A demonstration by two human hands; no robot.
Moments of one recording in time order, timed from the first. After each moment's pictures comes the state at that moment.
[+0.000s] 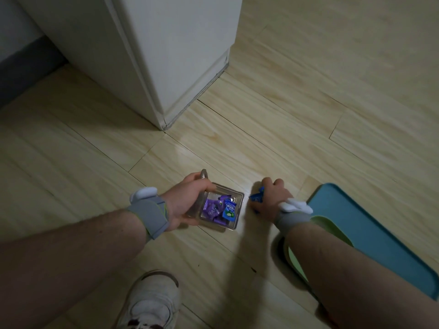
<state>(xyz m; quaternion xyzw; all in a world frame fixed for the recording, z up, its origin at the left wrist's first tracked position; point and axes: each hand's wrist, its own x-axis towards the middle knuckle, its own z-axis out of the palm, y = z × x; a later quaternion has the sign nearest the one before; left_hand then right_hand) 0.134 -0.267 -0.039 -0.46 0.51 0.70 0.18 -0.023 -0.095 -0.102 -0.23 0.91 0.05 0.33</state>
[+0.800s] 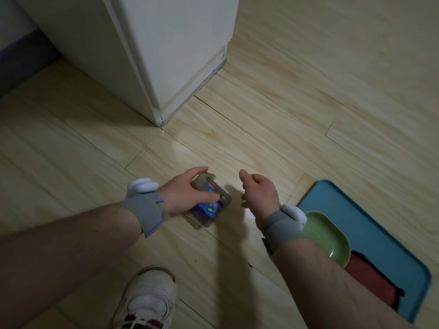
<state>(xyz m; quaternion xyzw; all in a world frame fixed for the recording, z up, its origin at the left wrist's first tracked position) 0.138 -0.276 -0.047 -0.38 0.68 0.60 0.18 0.027 -0.129 -0.054 0.02 0.85 -0.40 0.34</state>
